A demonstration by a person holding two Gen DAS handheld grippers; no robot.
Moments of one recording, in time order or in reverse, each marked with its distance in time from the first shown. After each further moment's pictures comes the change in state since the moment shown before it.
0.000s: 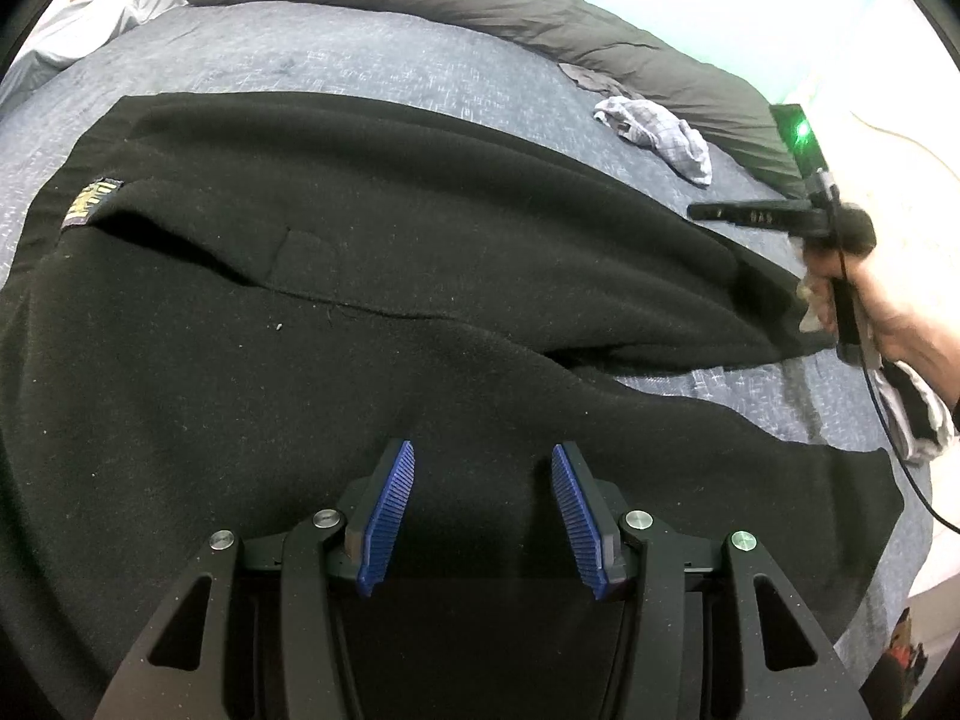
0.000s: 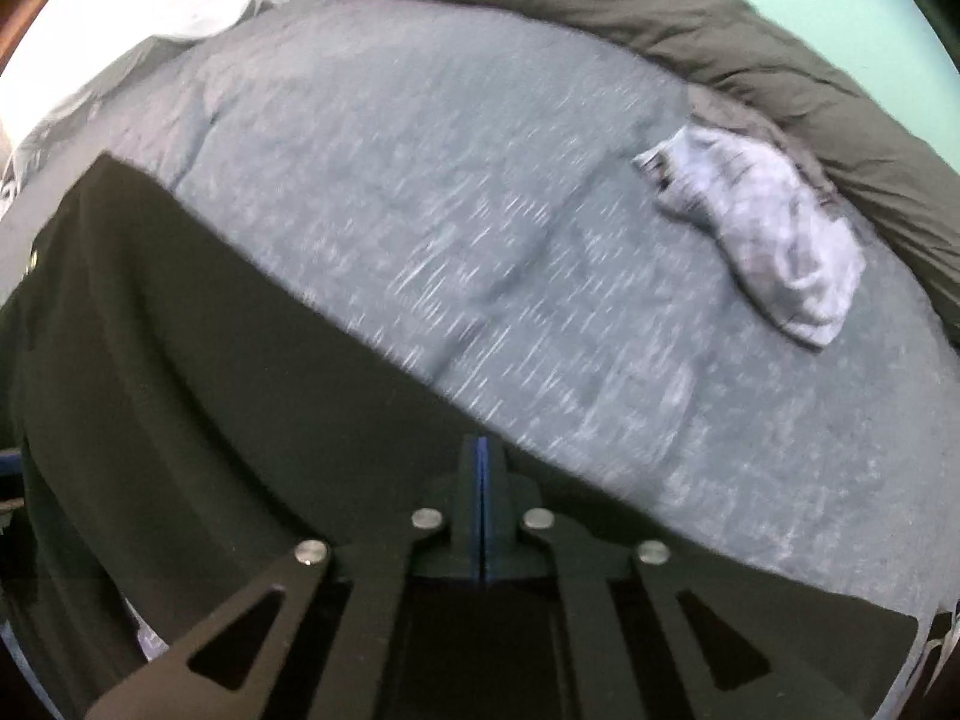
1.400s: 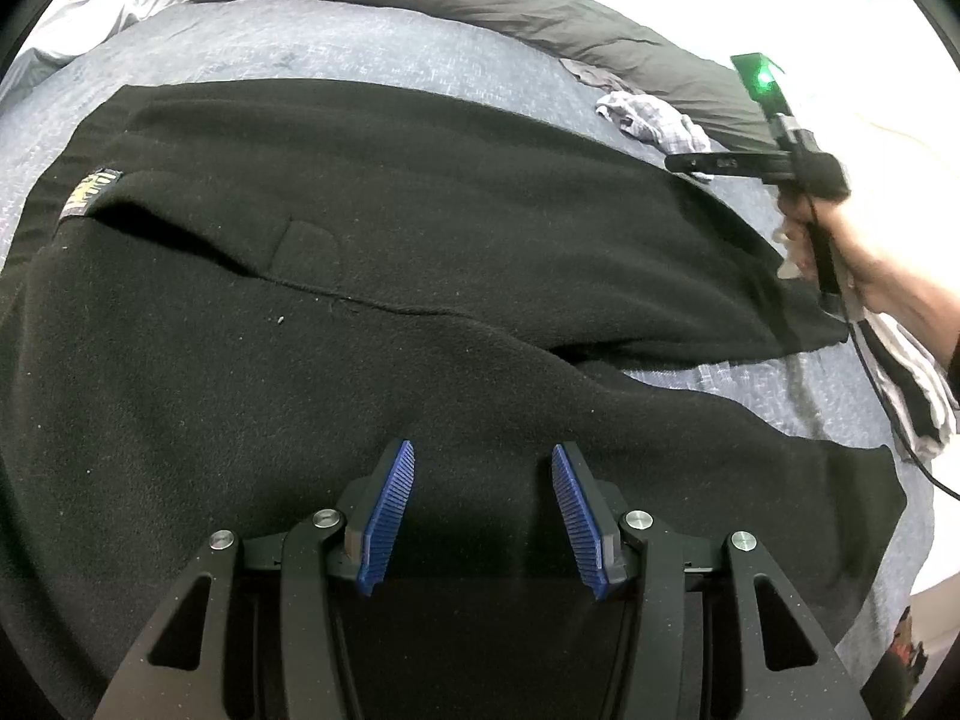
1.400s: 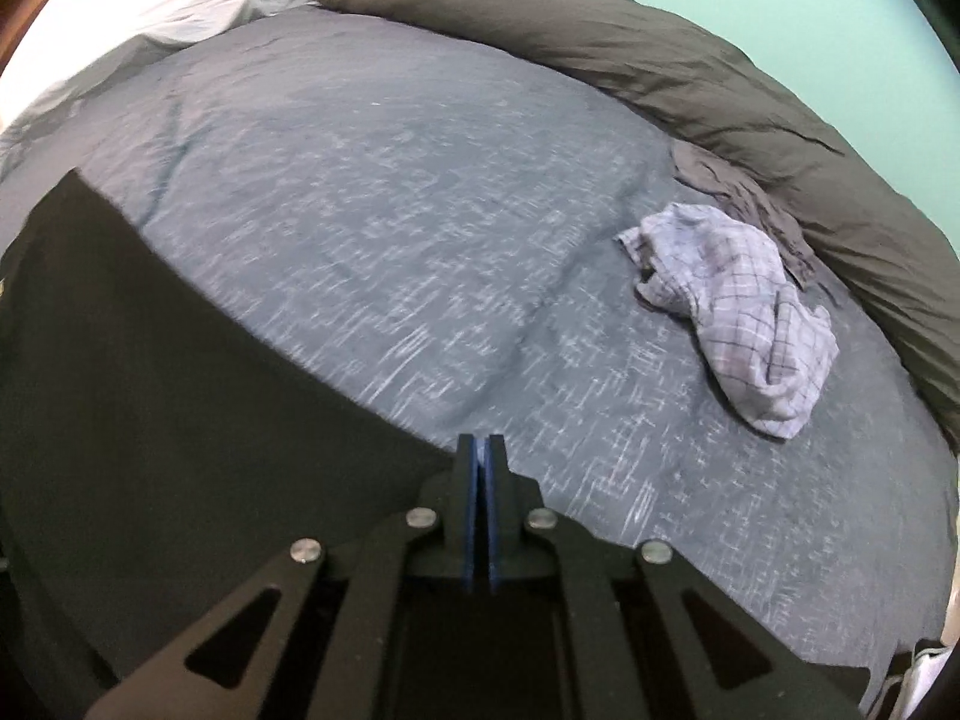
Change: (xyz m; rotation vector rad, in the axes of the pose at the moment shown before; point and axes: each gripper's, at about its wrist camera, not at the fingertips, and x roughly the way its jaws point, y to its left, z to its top) left arm 0.002 0.003 -0.003 0.008 0.011 0.003; right arm 0.015 0.004 0.044 -0.029 -0.021 -0.099
